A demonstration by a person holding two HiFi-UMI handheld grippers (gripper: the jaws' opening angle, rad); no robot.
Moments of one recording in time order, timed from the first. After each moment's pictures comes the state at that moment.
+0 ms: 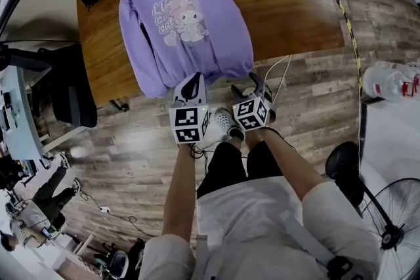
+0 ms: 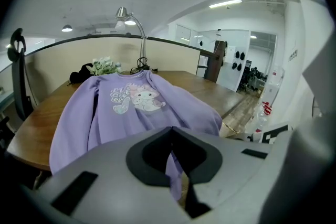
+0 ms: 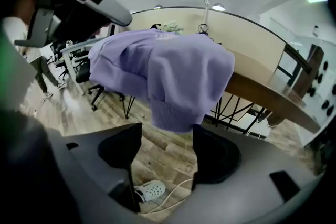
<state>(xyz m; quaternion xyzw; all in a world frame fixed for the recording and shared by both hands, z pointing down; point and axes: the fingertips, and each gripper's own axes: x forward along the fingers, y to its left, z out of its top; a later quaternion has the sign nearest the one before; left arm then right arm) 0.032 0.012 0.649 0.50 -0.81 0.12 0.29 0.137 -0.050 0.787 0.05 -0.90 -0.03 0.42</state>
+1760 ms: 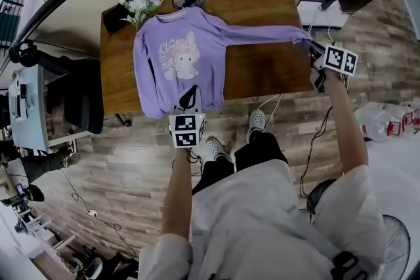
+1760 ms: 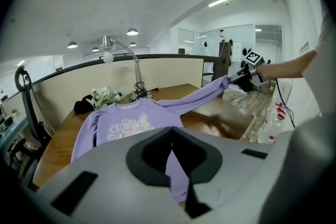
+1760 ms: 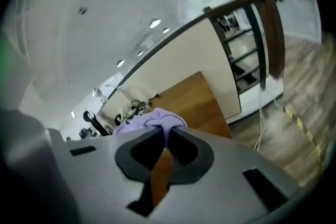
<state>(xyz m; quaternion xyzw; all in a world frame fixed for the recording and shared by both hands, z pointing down) 0.027 -0.074 0.547 0.45 -0.84 0.16 0.25 0.128 -0.463 0.554 0.07 -0.90 0.35 0.26</state>
